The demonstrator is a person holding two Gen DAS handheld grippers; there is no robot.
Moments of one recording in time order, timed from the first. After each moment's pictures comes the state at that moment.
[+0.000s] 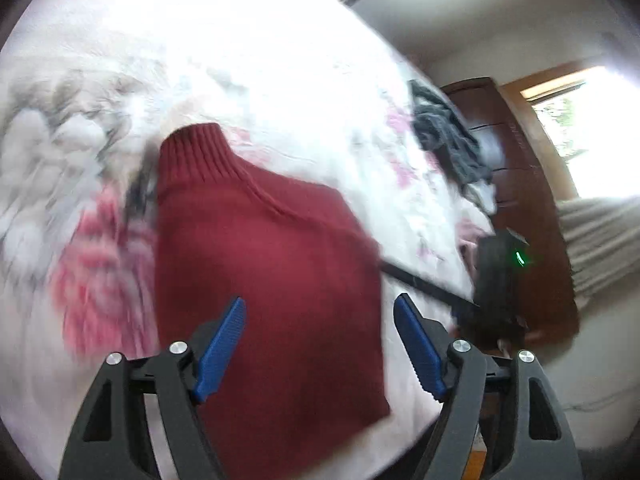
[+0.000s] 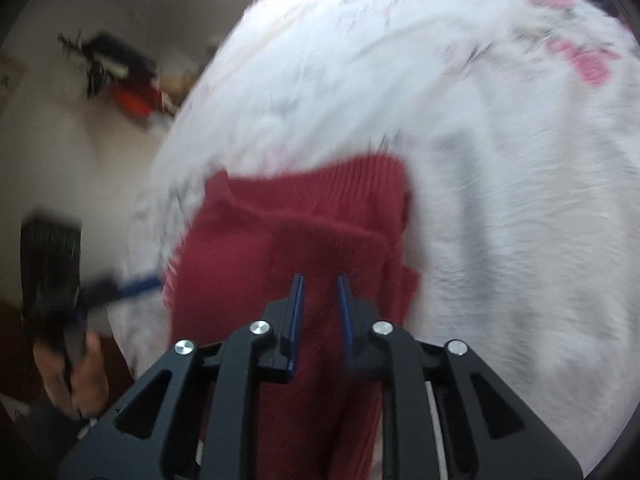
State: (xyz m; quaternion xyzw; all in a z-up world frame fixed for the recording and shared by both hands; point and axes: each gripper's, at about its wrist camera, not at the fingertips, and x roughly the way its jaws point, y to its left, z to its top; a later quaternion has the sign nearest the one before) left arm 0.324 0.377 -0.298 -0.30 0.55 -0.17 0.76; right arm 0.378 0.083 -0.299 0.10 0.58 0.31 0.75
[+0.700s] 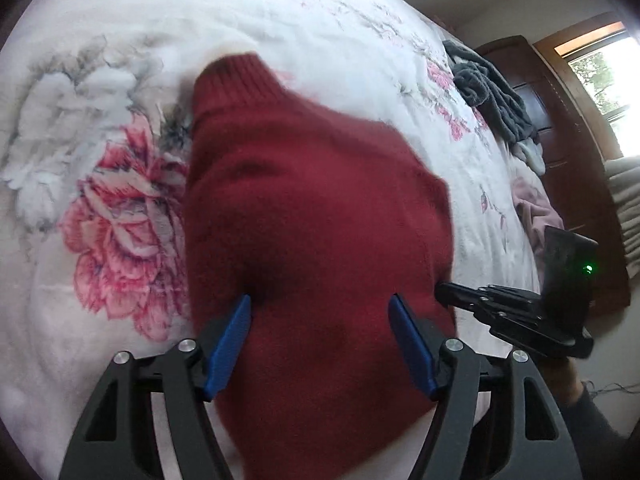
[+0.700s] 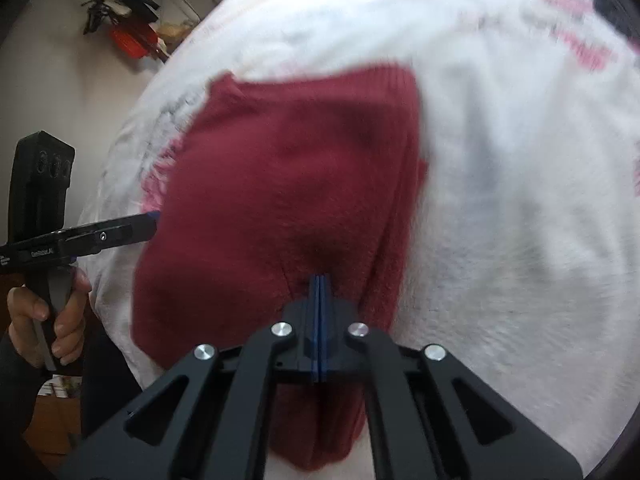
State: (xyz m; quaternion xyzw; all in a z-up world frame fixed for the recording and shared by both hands) left arm 0.257 0.348 -0.281 -0.26 0.55 -0.17 0.78; right arm 0.298 0.093 -0.292 0.01 0.58 0.31 0.75
